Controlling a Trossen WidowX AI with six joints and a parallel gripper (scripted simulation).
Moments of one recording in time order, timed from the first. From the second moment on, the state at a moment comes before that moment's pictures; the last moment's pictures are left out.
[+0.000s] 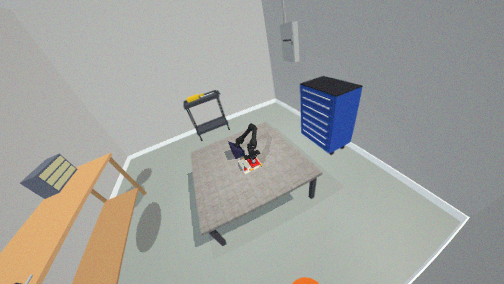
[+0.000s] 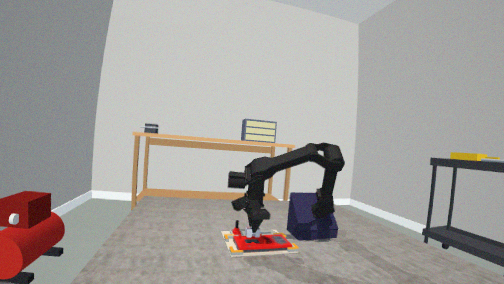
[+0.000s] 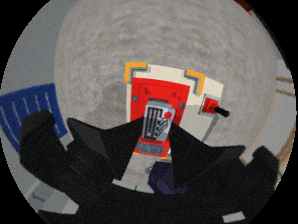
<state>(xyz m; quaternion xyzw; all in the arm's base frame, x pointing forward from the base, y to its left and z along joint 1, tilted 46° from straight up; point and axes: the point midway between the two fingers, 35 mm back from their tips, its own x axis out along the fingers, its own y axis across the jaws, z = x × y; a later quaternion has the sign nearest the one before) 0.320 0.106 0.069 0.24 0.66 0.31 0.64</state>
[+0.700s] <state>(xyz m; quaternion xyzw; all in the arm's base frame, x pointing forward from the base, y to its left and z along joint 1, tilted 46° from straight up) 0.320 0.108 0.067 0.23 0.66 0.32 0.65</state>
